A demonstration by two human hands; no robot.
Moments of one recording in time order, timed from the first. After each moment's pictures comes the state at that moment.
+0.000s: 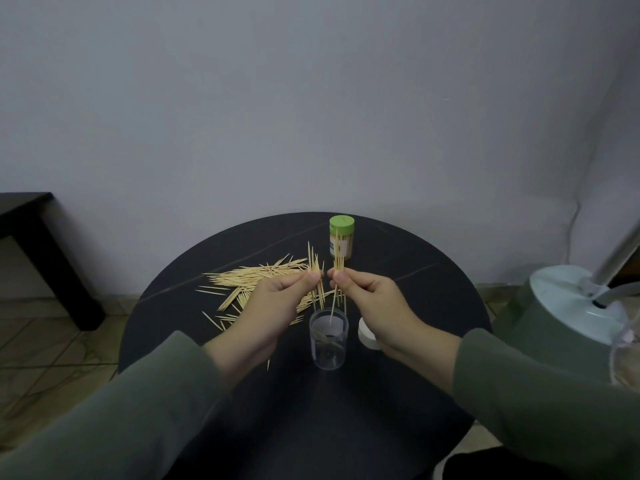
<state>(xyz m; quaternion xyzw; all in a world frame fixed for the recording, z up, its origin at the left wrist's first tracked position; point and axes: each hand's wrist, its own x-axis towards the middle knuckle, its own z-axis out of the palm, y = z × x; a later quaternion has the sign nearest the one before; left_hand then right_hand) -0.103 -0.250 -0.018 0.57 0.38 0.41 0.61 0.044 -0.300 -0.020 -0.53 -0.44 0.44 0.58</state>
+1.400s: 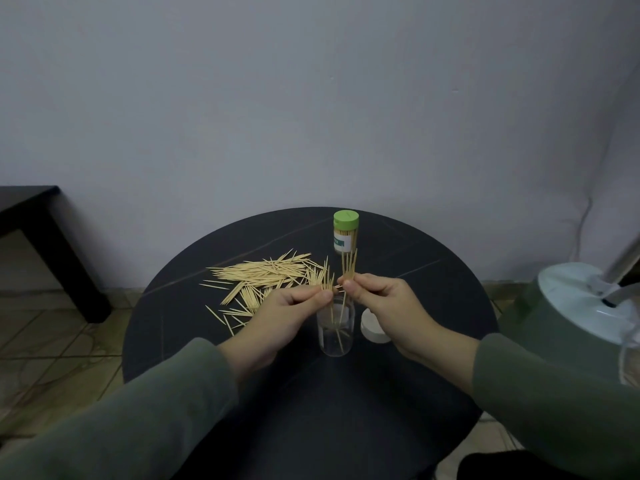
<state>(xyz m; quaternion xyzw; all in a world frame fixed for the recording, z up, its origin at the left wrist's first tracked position) -0.109 -0.246 -0.045 0.64 0.32 0.34 0.61 0.060 -0.307 -0.029 -0.49 -0.51 0.43 0.56</state>
